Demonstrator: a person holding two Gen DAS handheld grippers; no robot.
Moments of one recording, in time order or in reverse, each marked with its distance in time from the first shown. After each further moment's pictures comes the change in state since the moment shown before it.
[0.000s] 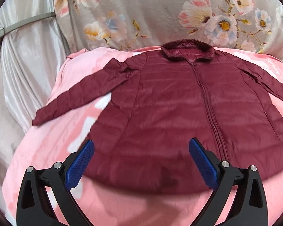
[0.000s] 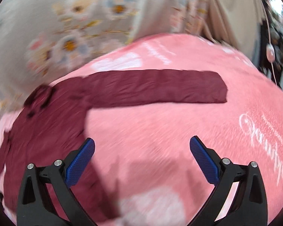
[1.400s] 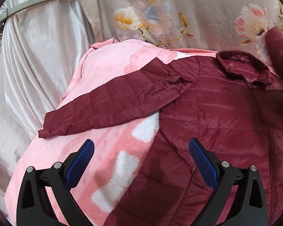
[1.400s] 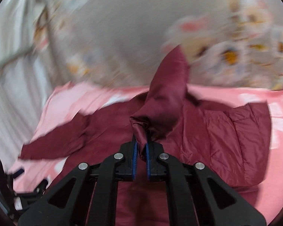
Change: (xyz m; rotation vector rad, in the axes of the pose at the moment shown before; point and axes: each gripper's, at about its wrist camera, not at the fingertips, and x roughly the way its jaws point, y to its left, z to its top) left arm 0.101 0.098 0.069 -0.144 0.062 0.124; right arm 0.004 0.388 -0.045 -0.632 0.037 0.664
